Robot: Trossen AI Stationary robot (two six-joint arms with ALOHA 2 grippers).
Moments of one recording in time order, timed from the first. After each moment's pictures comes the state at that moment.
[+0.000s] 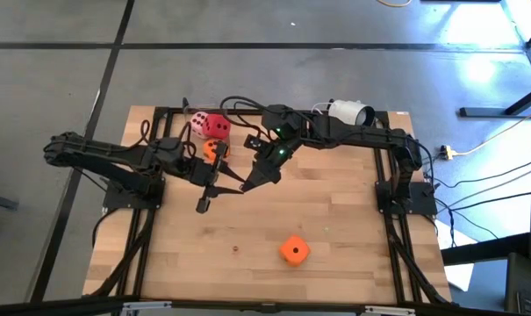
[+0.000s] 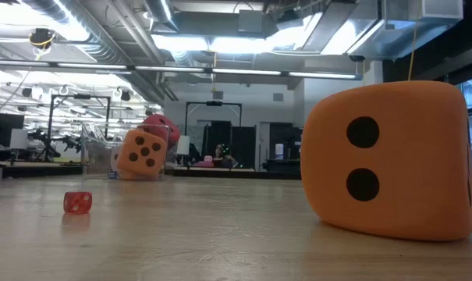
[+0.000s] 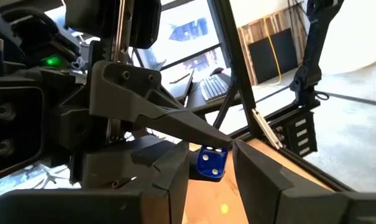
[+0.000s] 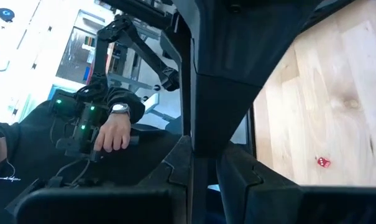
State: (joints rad) left arm -0.05 1.01 0.91 0.17 0.16 0.35; right arm -0.05 1.90 1.98 -0.56 -0.78 0.78
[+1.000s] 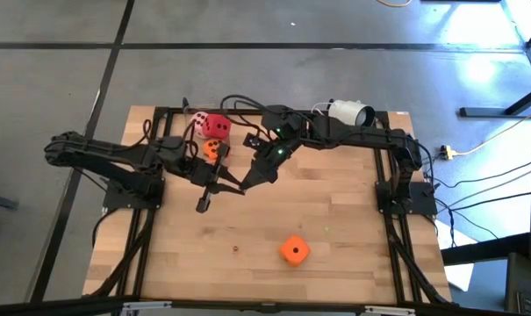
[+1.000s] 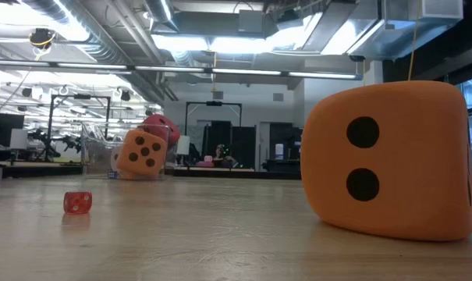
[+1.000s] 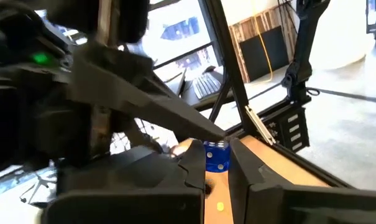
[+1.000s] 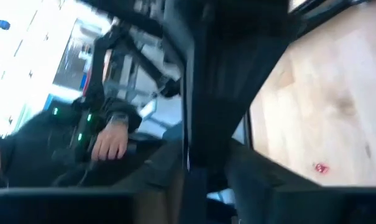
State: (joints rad) left arm -0.05 1.01 0.91 0.15 0.20 0.37; right arm -0.04 1.90 1.99 -0.55 -0.73 0.80
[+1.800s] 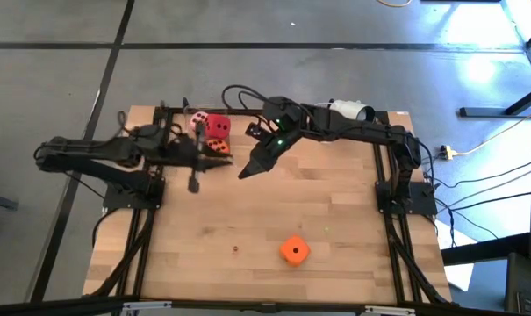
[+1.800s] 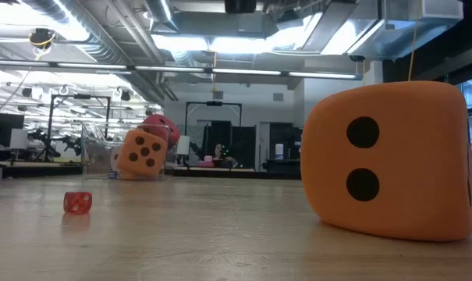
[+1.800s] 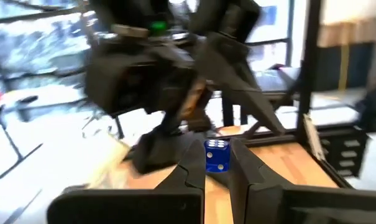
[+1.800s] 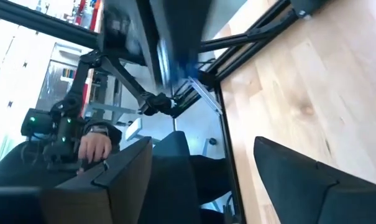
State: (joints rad) left arm 0.03 0.82 0.91 -0.04 -0.04 0.13; right arm -0.10 1.90 1.99 -0.61 -0.69 0.82
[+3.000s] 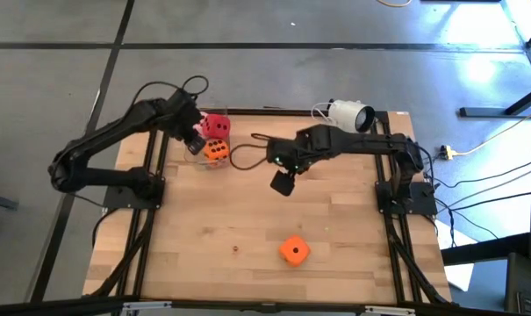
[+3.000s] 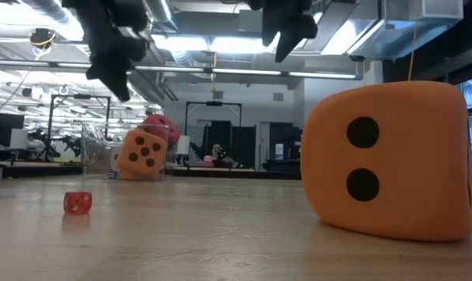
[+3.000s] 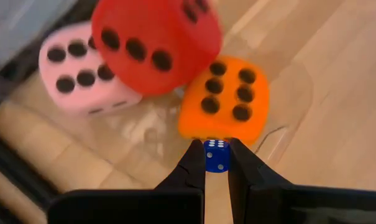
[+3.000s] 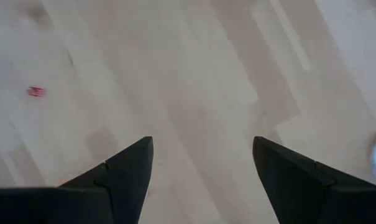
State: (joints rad) left arm 0.79 1.07 1.03 -1.03 0.07 -0.05; right arm 0.03 1.90 1.99 -1.35 0.10 0.48
